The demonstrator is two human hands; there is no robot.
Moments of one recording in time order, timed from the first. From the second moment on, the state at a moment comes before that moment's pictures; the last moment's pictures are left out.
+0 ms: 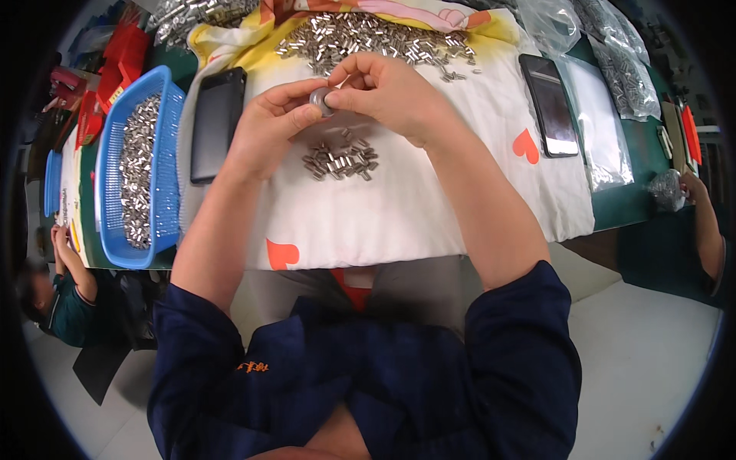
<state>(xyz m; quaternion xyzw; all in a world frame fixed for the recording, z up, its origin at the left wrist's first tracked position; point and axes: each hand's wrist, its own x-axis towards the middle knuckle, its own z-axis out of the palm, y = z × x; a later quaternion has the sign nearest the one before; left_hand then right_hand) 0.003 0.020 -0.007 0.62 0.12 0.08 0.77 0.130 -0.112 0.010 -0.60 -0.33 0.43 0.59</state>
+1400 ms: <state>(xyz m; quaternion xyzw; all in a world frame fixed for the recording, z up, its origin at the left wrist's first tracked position) 0.002 0.024 -0.010 0.59 0.13 0.17 0.78 0.090 -0.109 0.012 -0.69 -0.47 0.04 0.55</state>
